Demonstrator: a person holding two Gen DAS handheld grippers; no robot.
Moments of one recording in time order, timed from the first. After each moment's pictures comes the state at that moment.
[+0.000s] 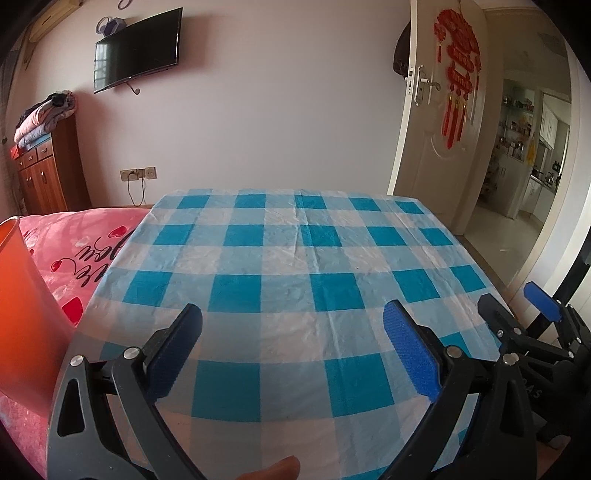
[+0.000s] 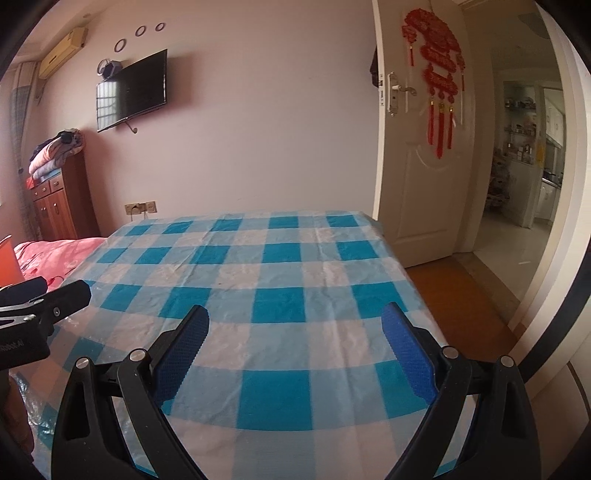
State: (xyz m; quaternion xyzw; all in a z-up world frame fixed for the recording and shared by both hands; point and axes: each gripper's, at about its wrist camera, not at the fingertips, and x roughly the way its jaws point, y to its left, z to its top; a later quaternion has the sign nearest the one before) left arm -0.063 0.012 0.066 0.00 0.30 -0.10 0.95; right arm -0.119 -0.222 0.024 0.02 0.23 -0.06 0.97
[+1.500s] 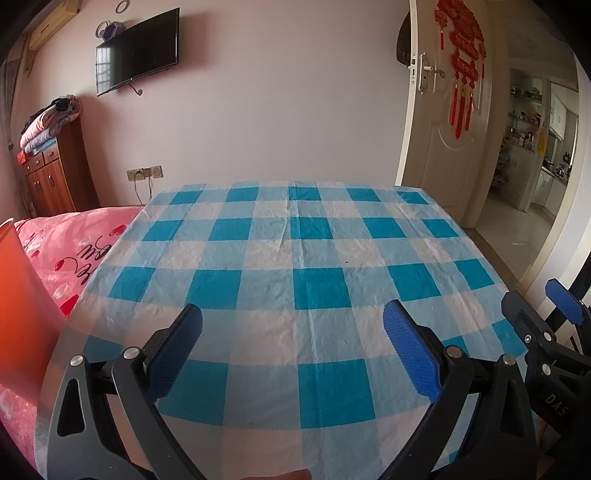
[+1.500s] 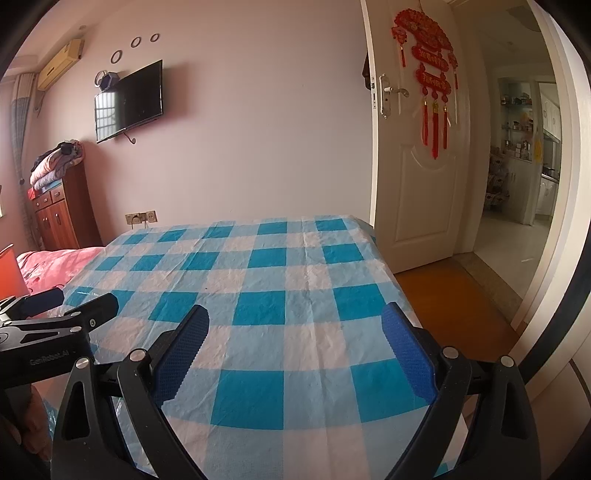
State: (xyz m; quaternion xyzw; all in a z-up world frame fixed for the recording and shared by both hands) left arm -0.056 -0.025 0.055 0.01 0.31 -0.07 0.95; right arm -0.128 -0.246 0.025 0.03 0.22 -0.06 0.97
